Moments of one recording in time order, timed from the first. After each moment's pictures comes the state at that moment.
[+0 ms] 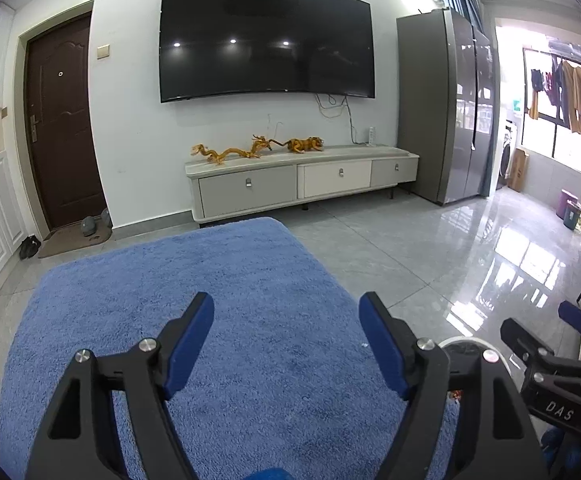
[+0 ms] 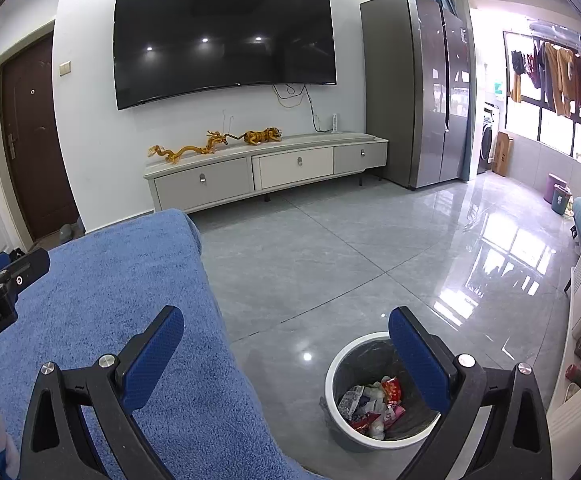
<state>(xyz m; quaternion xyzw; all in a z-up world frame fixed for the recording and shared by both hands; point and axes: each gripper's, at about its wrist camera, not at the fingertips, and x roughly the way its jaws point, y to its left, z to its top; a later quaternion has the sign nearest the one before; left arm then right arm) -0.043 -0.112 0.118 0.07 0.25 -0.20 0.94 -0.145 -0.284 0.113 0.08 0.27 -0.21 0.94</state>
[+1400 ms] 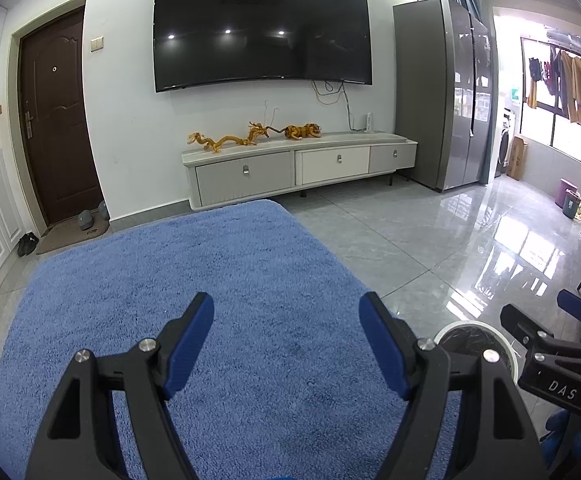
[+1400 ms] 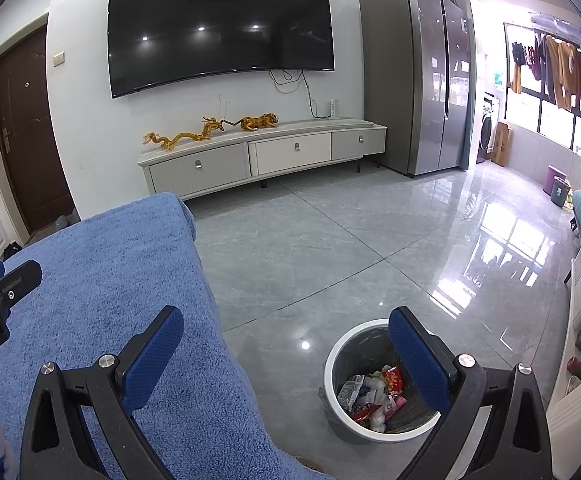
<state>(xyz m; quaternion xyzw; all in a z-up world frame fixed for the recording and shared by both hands) -0.040 -0.112 0.095 0.08 0.26 -0.21 0.94 -0.139 -0.282 0.096 0.09 0.29 -0.21 0.93</state>
